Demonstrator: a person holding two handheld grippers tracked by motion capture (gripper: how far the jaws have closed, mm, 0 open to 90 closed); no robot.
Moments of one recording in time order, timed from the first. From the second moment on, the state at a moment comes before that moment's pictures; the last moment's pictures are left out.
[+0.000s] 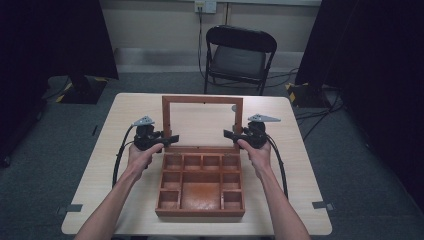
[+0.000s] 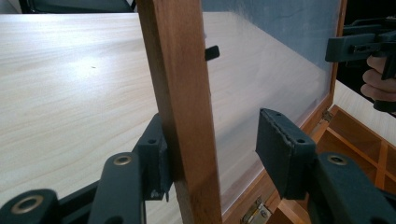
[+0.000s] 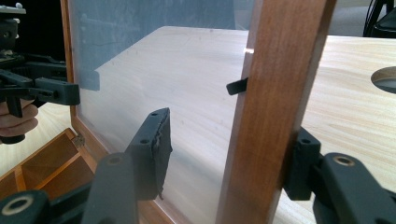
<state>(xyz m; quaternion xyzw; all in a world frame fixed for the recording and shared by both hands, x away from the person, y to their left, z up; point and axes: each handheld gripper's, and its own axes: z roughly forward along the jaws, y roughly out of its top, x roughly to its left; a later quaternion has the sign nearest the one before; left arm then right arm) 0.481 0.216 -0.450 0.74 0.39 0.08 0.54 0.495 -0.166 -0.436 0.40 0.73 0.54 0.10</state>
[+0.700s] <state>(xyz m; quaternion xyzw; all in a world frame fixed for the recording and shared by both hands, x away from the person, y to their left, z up) 0.482 0.217 -0.468 0.75 0.41 0.06 0.51 0.501 -0.166 -0.454 0.43 0.74 0.51 0.09</state>
